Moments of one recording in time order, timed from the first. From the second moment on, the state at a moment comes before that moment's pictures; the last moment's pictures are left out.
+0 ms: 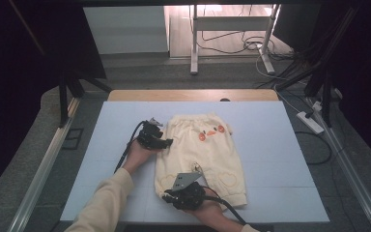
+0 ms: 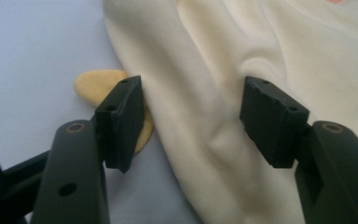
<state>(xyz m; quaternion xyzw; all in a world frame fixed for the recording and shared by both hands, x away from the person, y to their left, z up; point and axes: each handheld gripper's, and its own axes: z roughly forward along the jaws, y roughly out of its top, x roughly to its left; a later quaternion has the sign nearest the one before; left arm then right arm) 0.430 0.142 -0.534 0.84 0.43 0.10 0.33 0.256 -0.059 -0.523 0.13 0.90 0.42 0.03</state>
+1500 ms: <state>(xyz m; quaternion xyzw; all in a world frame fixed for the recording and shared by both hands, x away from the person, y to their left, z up) 0.425 0.144 -0.523 0.84 0.41 0.08 0.36 0.255 -0.061 -0.521 0.13 0.89 0.43 0.03</state>
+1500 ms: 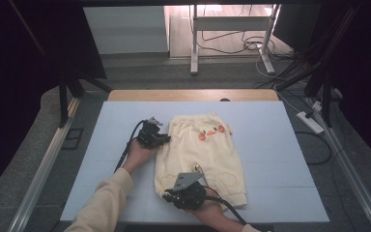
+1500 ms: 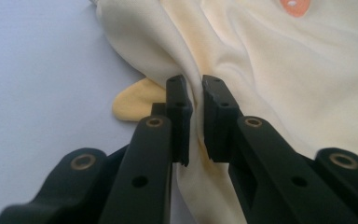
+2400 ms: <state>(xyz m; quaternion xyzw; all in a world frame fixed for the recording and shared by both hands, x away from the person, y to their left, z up) 0.423 0.160 -0.502 0.82 0.42 0.06 0.40 0.253 -0.064 -0.509 0.13 0.88 0.46 0.03</state>
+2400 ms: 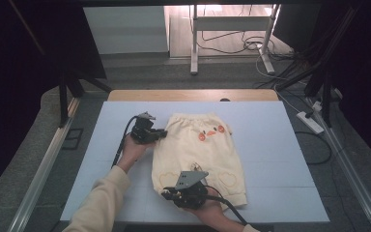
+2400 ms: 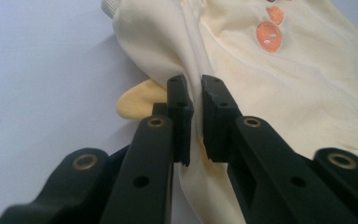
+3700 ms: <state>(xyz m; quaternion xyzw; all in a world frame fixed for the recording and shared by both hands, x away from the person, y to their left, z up) 0.412 0.189 -0.463 0.78 0.43 0.08 0.44 0.250 -0.059 -0.471 0.11 0.84 0.53 0.05</state>
